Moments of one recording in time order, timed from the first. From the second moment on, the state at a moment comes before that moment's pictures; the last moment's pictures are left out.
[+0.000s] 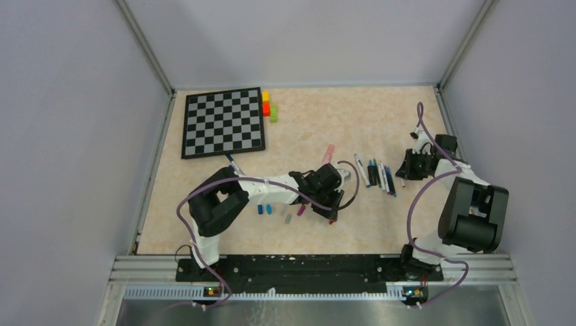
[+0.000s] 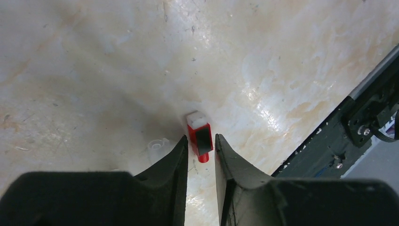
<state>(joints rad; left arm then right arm) -1.04 1.89 1.18 -0.25 0.23 -0.50 -0.30 1.49 0.77 -0.30 -0.47 -0.22</state>
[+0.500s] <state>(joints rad) -1.04 1.89 1.19 -0.29 0.20 -0.50 -0.30 1.54 0.80 -0.32 -0.48 -0.22</state>
